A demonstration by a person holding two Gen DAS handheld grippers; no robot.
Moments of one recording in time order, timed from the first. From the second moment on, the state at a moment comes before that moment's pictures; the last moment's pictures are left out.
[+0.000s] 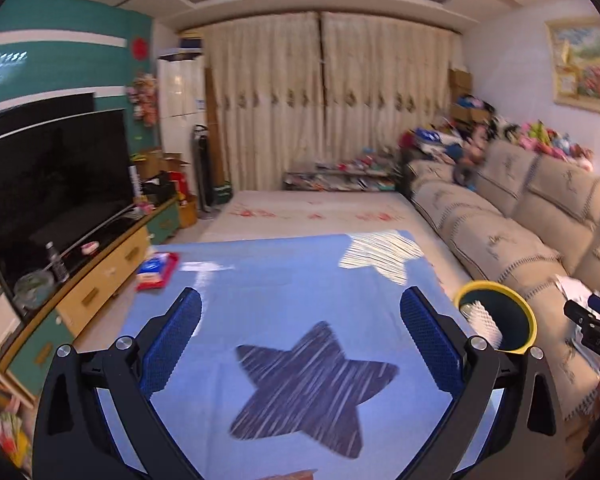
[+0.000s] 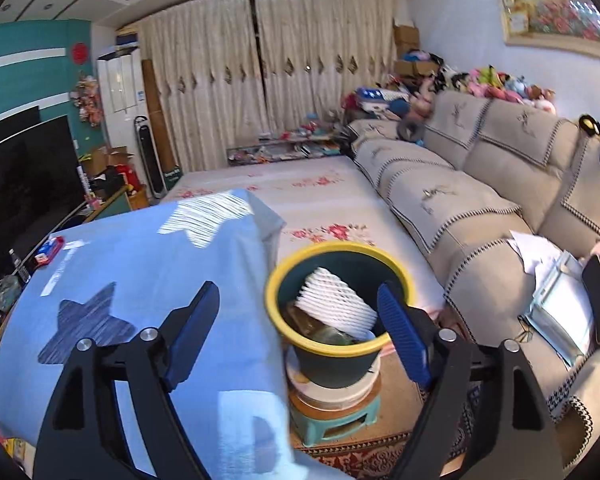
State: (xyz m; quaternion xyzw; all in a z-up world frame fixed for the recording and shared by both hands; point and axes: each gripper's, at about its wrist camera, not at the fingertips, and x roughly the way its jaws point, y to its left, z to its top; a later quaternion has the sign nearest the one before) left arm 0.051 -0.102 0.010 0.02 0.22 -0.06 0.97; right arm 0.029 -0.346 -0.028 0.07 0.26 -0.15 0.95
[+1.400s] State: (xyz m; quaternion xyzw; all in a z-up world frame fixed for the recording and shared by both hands) left arm 0.032 -0.081 -0.017 0.02 0.25 -0.04 0.97; right arm 0.035 -0.305 -0.027 0.07 0.26 -0.11 0.96
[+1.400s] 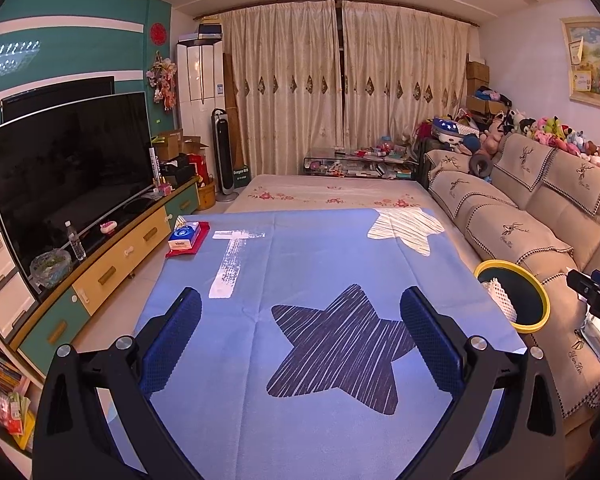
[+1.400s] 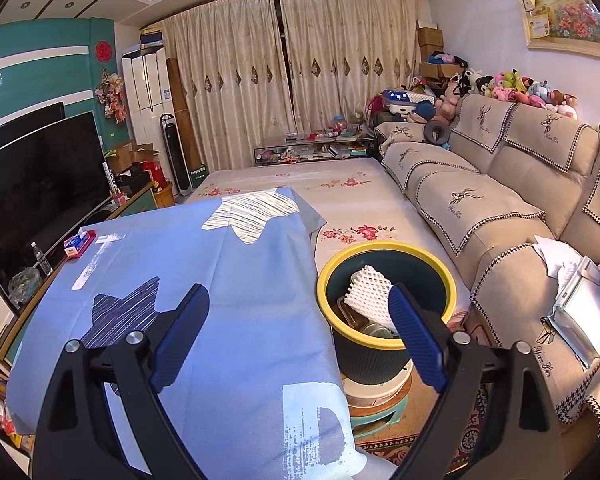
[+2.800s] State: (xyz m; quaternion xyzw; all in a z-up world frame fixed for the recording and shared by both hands) left arm 0.034 -0.090 -0.020 0.03 0.25 -0.05 0.97; right arm 0.037 -0.304 -0.032 0.08 0.27 -0.11 0.95
